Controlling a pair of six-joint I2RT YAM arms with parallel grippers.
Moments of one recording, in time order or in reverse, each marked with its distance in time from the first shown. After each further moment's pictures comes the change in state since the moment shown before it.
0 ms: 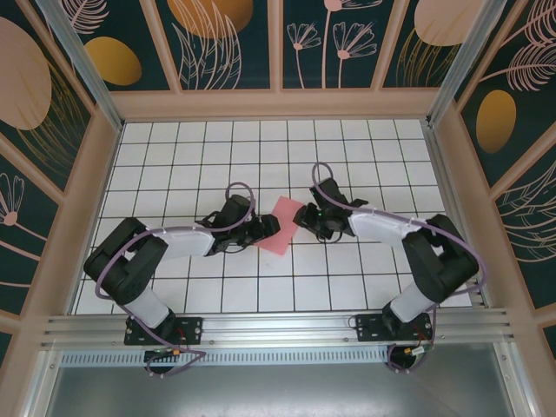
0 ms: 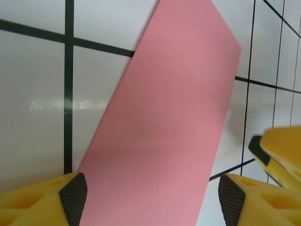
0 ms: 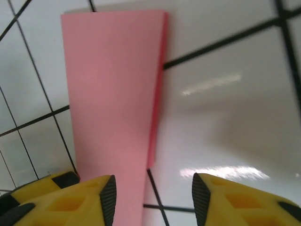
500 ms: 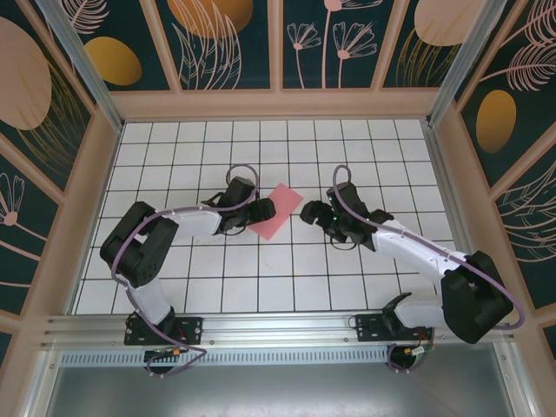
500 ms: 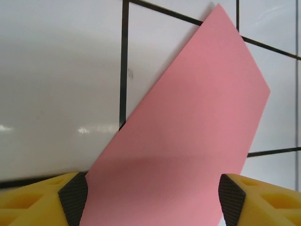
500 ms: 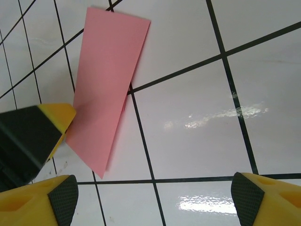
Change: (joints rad) left arm 0.076 0.128 0.190 -0.131 -0.136 0.148; right arm -0.011 -0.326 -0.137 -0.064 0.105 -0.041
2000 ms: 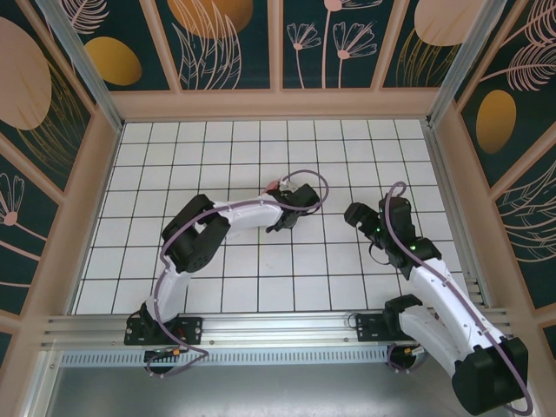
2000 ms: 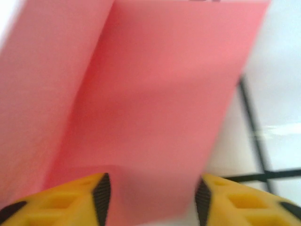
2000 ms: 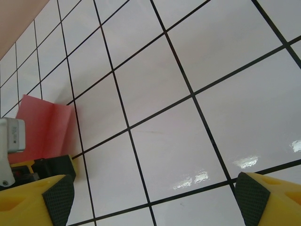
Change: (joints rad) left arm -0.301 0.369 0.640 -0.673 -0.636 0.253; right arm -0.300 -0.463 -0.196 -0.113 0.082 -0.194
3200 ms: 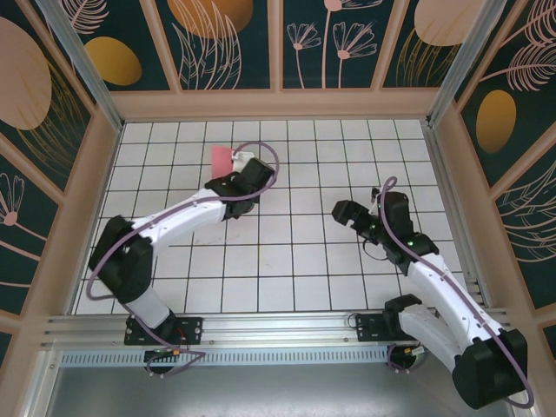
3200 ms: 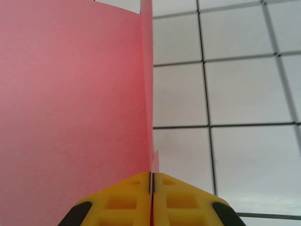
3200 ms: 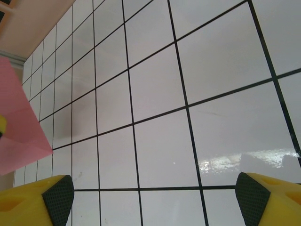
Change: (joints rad) left arm 0.163 -0.432 -0.264 0.103 -0.129 0.074; right arm 0.014 0.035 0.018 0.080 -0.222 -0.031
